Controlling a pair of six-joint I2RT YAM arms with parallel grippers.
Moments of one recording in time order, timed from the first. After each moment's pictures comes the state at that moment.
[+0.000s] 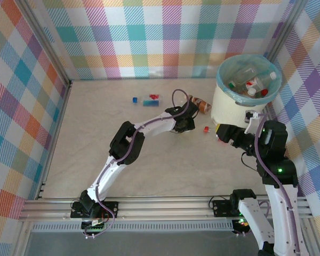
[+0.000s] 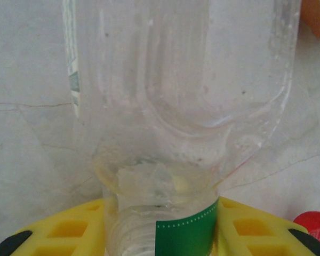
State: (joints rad) left arm -0.82 2.41 2.00 -0.62 -0.10 -0.91; right arm 0.05 0.65 0.98 -0.78 -0.51 0.46
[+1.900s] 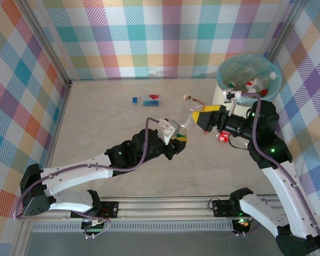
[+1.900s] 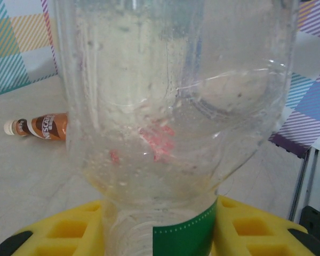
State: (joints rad) left arm -1.12 1.22 0.97 -0.01 -0.16 -0.19; right arm 0.38 0.87 1.14 -0.41 -0.65 0.54
